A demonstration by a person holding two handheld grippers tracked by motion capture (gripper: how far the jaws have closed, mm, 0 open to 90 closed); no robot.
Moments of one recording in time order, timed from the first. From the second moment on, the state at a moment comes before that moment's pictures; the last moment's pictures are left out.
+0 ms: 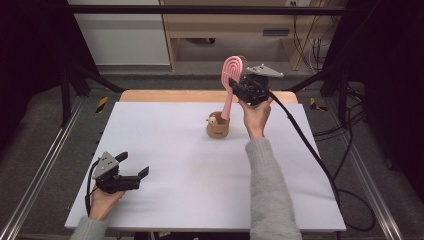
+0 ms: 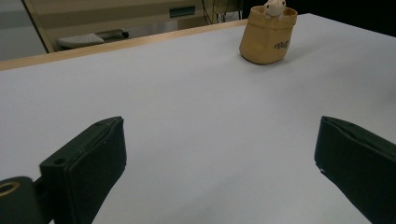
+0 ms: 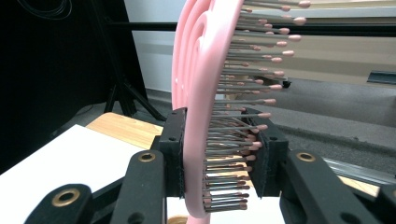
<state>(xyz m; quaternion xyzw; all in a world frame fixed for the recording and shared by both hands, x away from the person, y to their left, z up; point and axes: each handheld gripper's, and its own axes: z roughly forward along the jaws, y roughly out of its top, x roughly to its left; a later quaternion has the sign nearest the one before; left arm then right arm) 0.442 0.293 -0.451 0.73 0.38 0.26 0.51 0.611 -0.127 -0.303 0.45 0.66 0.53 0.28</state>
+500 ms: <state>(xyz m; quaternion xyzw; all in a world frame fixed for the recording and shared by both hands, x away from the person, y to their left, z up) 0.443 0.293 -0.451 0.73 0.38 0.26 0.51 0.619 -0.118 -0.316 0.45 0.66 0.53 0.28</state>
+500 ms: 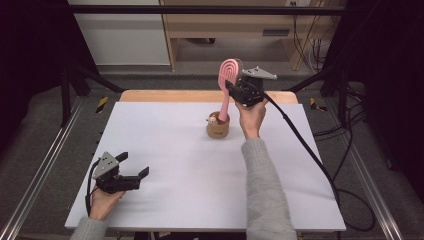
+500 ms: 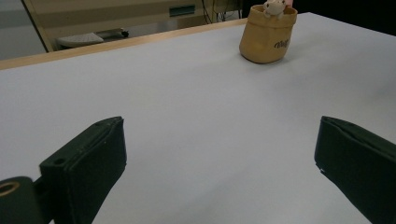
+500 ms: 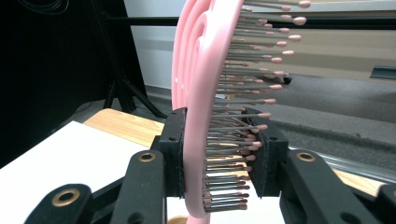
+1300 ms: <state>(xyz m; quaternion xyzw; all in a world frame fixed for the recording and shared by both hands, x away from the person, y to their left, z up) 0.443 0.293 -0.451 0.73 0.38 0.26 0.50 0.628 -0.106 -0.346 0.46 0.68 0.50 0.28</state>
